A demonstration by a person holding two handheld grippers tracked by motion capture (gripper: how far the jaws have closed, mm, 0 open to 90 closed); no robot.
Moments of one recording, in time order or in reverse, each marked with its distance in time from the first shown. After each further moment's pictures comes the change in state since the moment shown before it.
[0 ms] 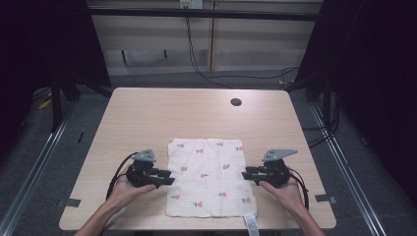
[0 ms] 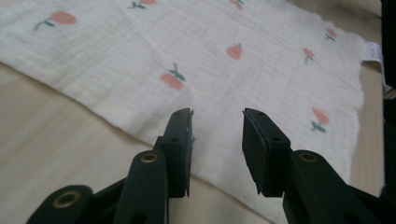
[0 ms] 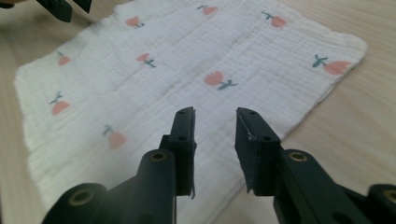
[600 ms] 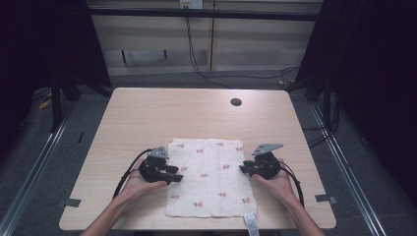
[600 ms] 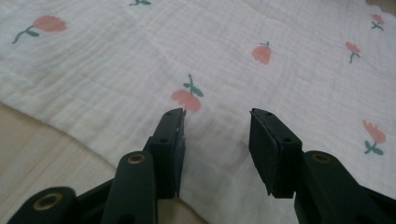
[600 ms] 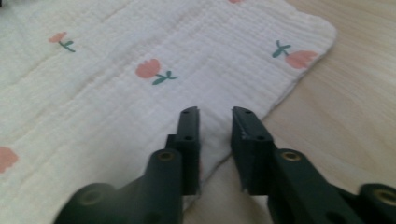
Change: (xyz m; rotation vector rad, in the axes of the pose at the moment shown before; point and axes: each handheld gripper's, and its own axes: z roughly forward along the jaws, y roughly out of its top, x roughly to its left) left arm 0.001 0.010 0.034 0.067 0.036 0.057; right arm -0.023 0.003 0.038 0.088 -0.129 -0.026
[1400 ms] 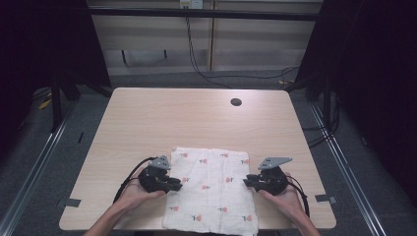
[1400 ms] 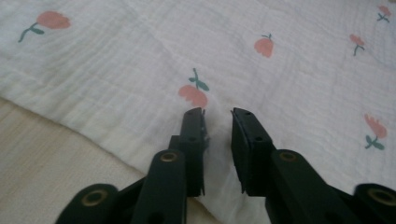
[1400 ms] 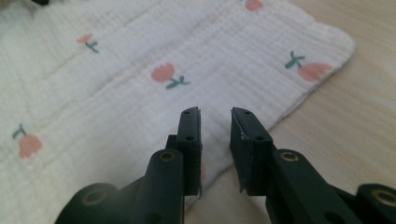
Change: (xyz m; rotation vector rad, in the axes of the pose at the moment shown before) left arm -0.022 -0.009 -0.005 0.045 -0.046 0.035; right arm 0.028 -0.026 -0.029 -0.001 0.056 0.019
